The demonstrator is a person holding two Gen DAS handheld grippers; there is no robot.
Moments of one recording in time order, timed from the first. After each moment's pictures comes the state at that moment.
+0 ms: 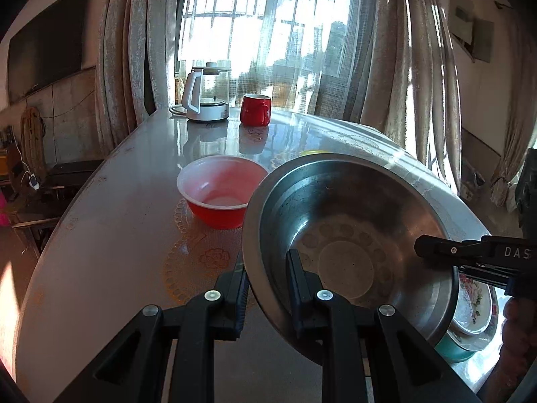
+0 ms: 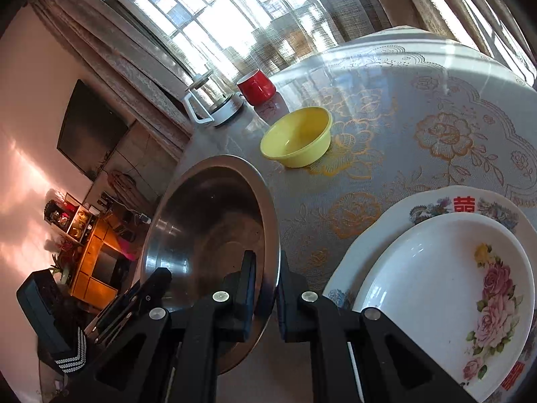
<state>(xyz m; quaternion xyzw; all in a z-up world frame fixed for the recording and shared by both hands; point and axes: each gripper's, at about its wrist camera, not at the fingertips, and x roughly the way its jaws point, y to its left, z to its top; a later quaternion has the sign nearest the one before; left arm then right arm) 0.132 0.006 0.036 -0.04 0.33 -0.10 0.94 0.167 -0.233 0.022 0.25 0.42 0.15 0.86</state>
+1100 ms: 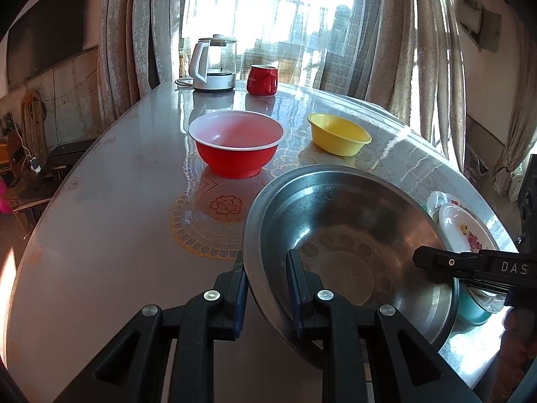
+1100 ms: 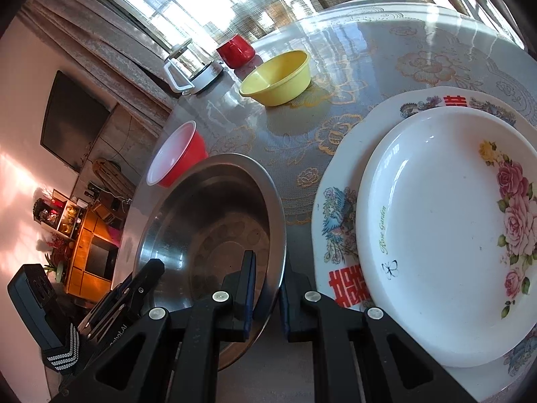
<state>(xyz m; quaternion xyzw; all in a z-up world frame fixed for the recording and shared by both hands) 0.115 0.016 0.003 -0.04 0.37 -0.09 0.92 0.137 -0.214 -0.017 0.24 0.46 0.12 0.84</state>
